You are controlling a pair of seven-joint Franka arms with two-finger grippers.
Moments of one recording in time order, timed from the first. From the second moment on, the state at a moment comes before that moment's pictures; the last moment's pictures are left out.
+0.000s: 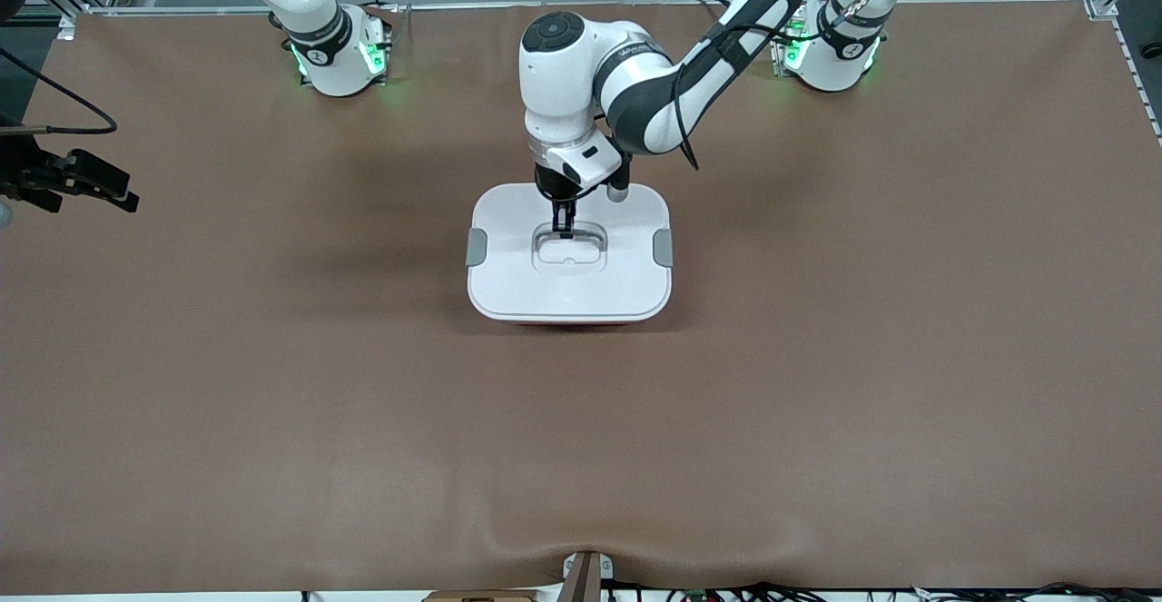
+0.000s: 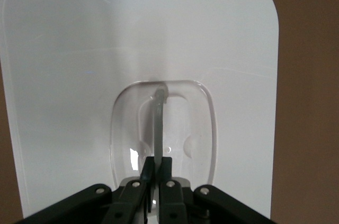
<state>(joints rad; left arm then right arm) -0.60 0.54 -0.41 -1.60 0.51 2.21 -2.74 -0.04 -0.02 -0.04 -1.64 0.01 1.61 -0.06</state>
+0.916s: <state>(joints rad) -0.60 0.57 -0.40 -1.60 0.52 2.21 -2.74 -0.06 -0.01 -0.05 -1.64 0.01 1.62 -0.06</state>
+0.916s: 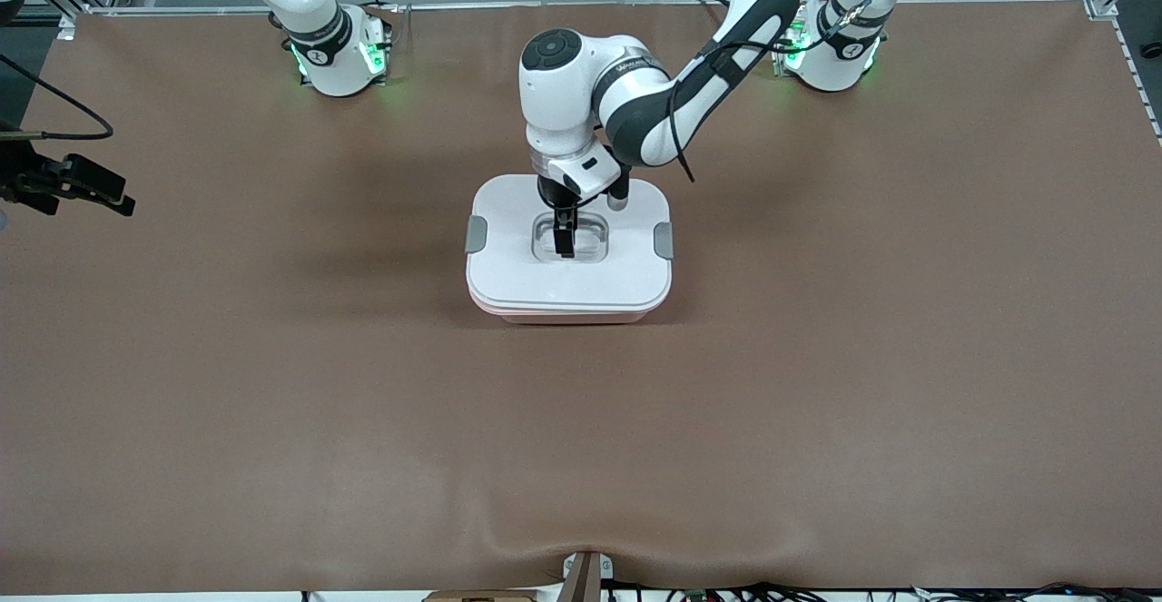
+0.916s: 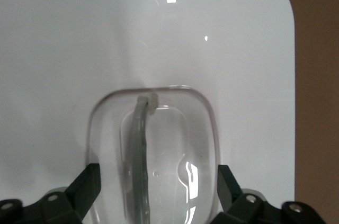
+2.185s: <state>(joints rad) -0.38 0.28 -0.41 -1.53 0.26 1.91 -2.08 -0.07 -0.01 -0.04 -1.63 0.01 1.66 -0.06</state>
